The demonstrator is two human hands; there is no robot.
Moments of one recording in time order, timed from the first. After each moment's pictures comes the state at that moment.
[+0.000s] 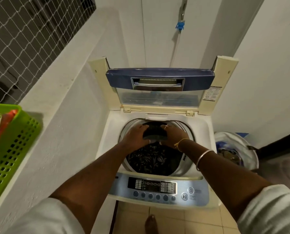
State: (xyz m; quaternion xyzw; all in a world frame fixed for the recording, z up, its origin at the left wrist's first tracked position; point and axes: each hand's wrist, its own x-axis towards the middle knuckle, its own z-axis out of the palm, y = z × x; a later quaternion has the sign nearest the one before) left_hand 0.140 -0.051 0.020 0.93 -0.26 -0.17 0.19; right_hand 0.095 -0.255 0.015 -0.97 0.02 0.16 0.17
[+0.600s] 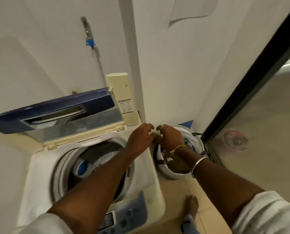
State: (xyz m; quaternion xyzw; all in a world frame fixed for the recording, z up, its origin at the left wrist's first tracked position) left_hand 0.081 -0.367 0.029 0.87 -0.38 -0.13 0.28; right_hand -0.006 -0.498 0.012 -0.95 0.23 -0.04 0.22
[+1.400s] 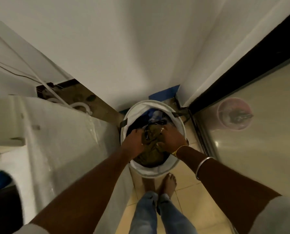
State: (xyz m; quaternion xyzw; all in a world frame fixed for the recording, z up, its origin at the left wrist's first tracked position) left_hand 0.079 -0.587 -0.293 0.84 -0.30 -0.41 0.17; right_hand -0.034 -0.752 -0.313 -0.90 0.20 0.25 0.28
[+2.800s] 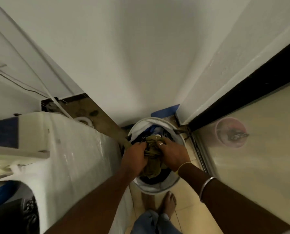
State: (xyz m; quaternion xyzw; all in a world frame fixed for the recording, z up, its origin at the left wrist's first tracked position) left_hand 0.086 -0.576 -0.256 0.88 -0.35 -0.26 0.19; right_hand -0.014 -0.728 -0.225 -0.96 0.16 0.19 0.13
